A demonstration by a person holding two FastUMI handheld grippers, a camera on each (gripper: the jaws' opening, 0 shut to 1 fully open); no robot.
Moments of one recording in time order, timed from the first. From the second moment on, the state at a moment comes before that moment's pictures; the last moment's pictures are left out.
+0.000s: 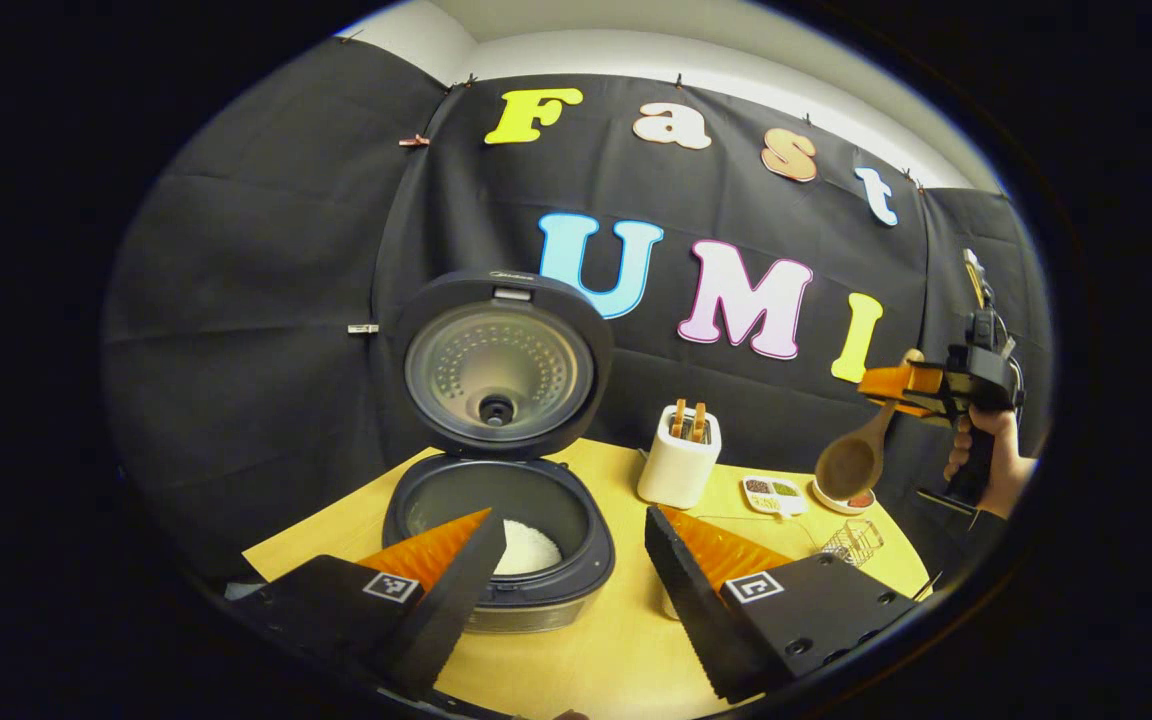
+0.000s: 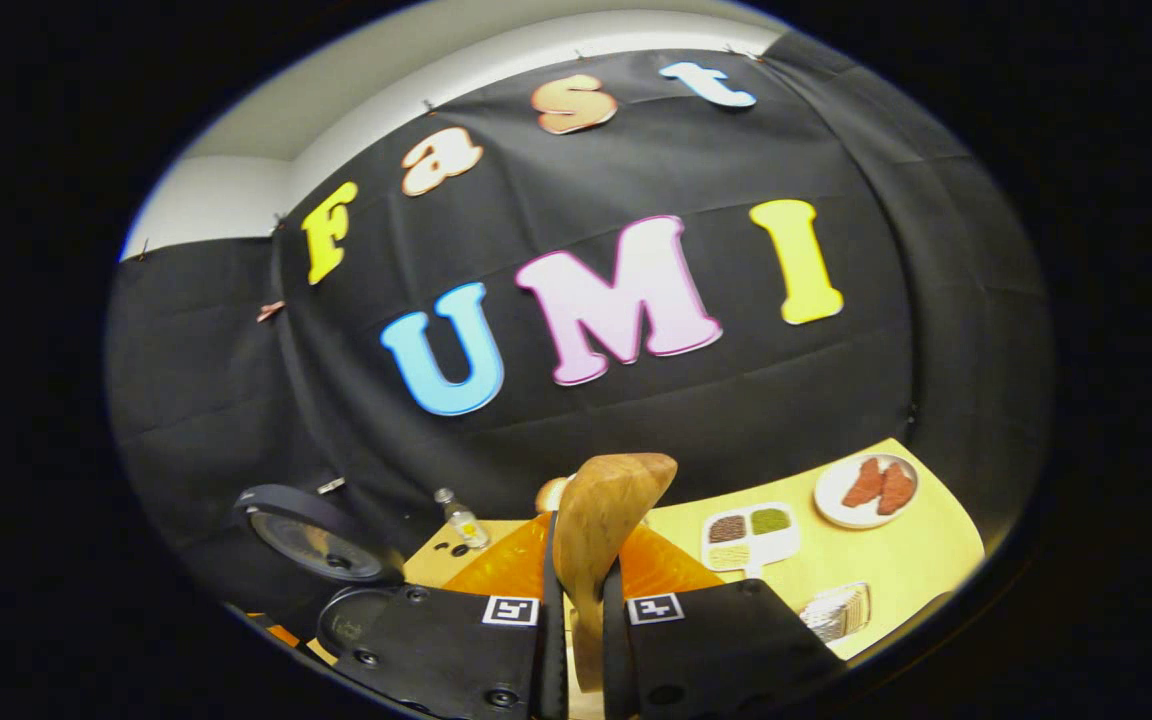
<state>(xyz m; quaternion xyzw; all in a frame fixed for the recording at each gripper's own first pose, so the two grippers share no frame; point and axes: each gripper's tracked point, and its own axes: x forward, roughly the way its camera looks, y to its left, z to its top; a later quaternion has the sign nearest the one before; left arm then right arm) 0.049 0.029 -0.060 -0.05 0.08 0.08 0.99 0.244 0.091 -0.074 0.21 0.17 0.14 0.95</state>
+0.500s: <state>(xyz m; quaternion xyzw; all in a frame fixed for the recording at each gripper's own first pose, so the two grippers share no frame) 0.062 -0.023 -0.054 -0.03 0.09 0.09 0.99 0.267 -0.061 -0.150 0.27 0.22 0.00 0.94</state>
